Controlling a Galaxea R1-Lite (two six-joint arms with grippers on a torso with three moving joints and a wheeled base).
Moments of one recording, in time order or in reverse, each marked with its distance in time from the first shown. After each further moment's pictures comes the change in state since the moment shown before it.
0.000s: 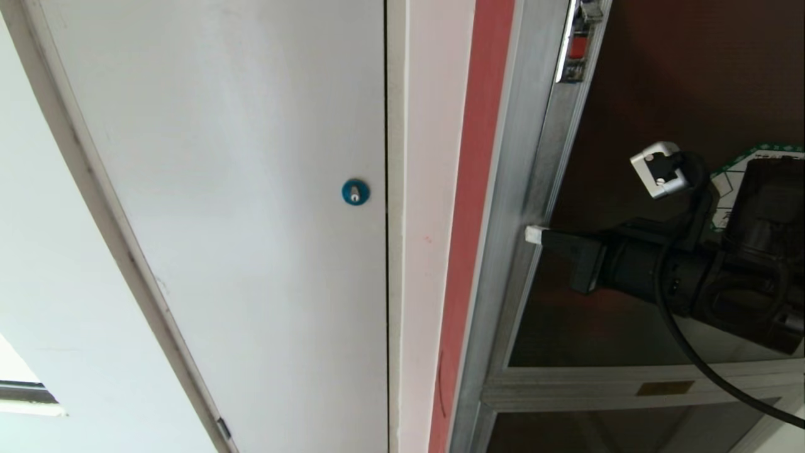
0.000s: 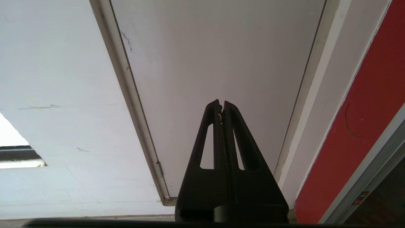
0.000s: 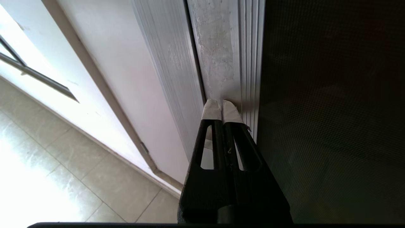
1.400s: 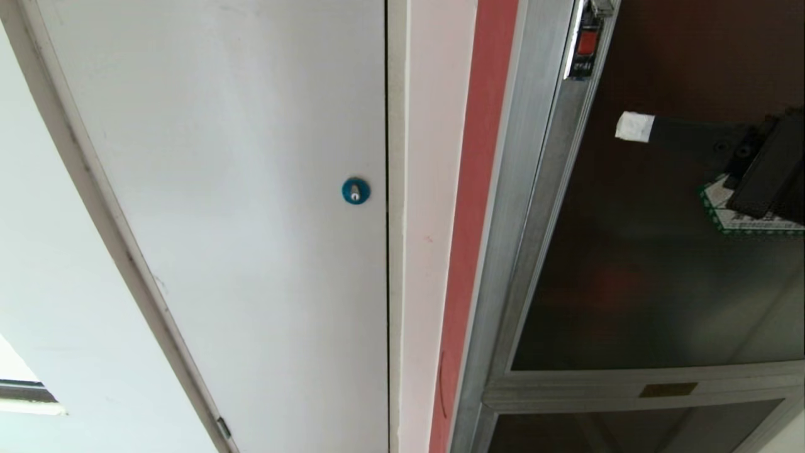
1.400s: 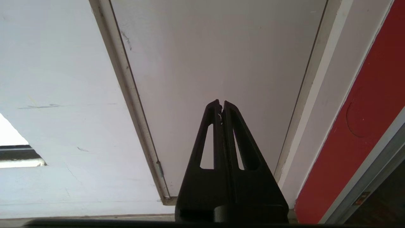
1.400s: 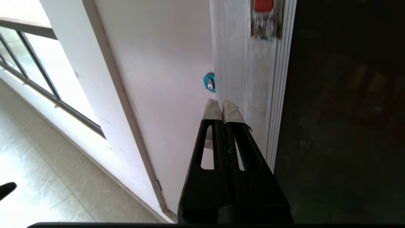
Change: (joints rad) left arm 0.000 0.000 0.000 0.000 0.000 0.000; right arm 0.098 -0.275 -0.242 0.279 0.000 -0.003
